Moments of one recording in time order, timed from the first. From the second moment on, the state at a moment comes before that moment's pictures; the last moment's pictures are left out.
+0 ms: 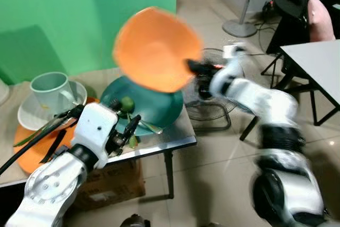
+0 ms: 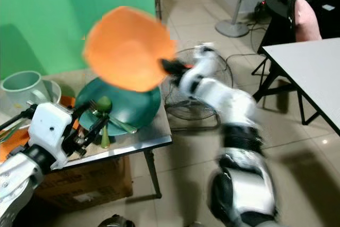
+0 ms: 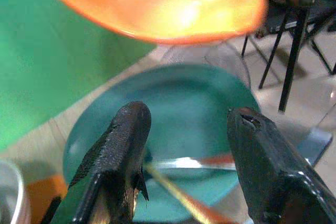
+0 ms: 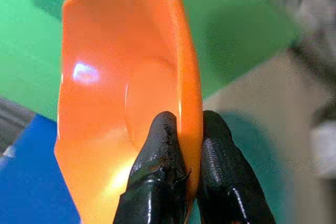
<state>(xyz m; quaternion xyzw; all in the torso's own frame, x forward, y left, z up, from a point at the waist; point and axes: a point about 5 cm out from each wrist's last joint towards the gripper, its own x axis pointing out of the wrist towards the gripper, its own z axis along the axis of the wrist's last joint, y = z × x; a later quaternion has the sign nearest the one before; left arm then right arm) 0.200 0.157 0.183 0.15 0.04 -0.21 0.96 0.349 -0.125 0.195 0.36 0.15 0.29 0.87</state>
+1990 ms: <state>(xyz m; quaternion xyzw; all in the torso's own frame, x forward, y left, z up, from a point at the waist) 0.226 0.170 0.178 0.11 -0.02 -0.04 0.99 0.269 -0.173 0.200 0.06 0.04 0.06 1.00</state>
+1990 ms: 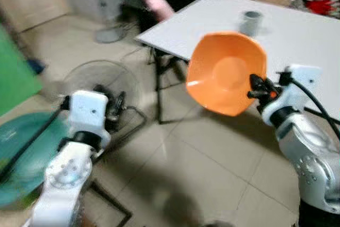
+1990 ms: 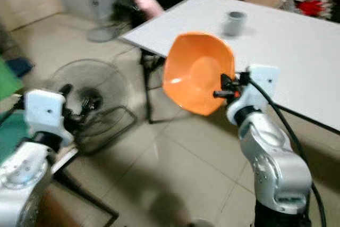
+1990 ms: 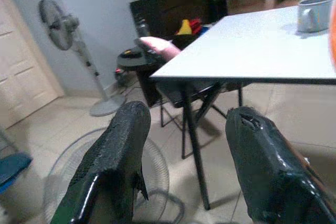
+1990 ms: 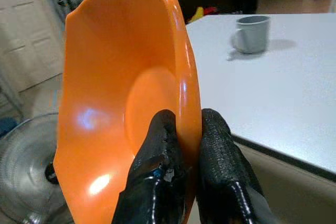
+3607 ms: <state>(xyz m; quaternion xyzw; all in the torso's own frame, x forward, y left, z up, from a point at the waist) 0.243 0.160 0.181 0.11 -0.04 -0.11 0.99 0.309 -0.176 0.181 0.16 0.14 0.06 0.98</state>
